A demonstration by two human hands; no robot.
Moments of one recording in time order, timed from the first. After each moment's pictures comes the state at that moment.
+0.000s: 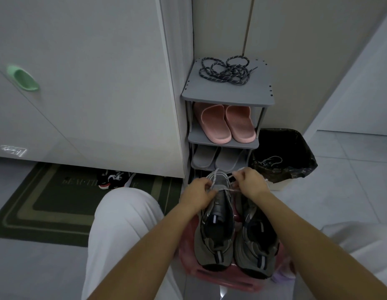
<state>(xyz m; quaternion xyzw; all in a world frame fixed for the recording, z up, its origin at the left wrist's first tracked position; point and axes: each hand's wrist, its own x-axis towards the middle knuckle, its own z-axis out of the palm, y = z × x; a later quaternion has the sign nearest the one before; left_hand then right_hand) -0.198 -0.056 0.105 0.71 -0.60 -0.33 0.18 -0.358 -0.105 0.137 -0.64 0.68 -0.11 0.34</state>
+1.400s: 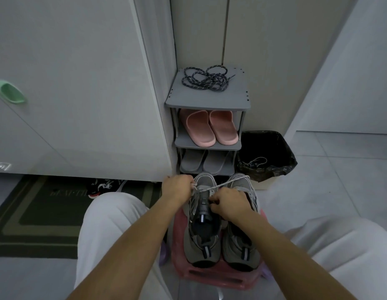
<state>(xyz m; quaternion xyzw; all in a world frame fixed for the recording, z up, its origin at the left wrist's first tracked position) -0.190 -0.066 0.131 0.72 -0.68 -0.10 0.01 -0.355 -0.047 0.157 -0.80 0.56 0.05 0.22</state>
